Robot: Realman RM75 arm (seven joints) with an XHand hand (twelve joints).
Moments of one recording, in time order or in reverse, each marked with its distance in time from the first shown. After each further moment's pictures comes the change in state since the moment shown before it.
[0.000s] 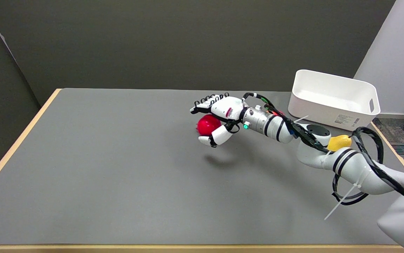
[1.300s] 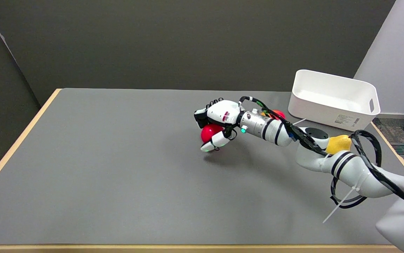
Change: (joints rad) arm -0.019 -0.016 0.014 0.002 -0.001 0.054 -0.007
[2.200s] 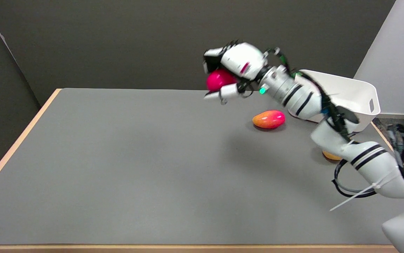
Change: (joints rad) arm -0.097 0.030 0.347 0.331 0.000 0.037 -0.086
